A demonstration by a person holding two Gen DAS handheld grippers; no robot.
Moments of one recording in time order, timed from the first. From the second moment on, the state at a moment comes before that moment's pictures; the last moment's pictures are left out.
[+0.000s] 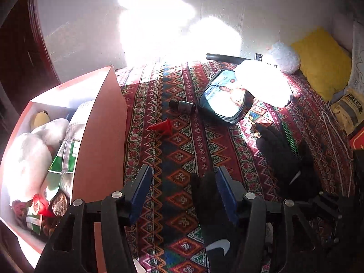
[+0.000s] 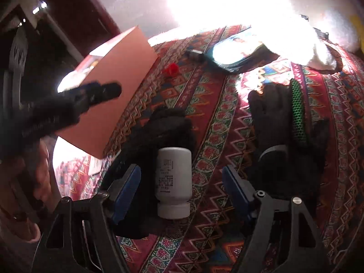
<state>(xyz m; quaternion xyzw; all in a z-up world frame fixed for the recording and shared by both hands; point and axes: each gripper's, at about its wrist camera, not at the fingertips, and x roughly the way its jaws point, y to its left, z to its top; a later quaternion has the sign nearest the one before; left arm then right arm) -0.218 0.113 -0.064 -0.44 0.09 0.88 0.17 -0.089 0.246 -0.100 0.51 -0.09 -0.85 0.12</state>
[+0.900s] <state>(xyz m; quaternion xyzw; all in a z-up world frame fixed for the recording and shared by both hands) -0.343 0.108 -0.112 -0.52 0.00 0.84 0.14 -0.113 0.298 -0.107 0.49 -0.20 -0.84 0.09</state>
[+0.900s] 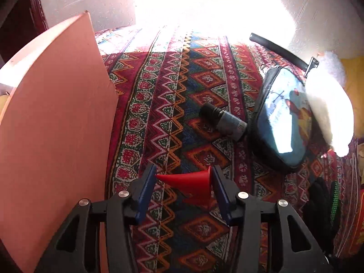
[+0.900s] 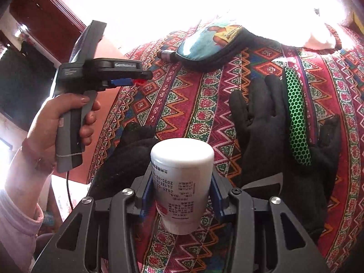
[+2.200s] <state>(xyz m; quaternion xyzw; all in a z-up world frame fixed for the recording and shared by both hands) -0.238 -0.117 0.071 -0.30 -0.11 0.94 0.09 -0.197 0.168 0.095 0.30 -0.08 -0.94 0.12</state>
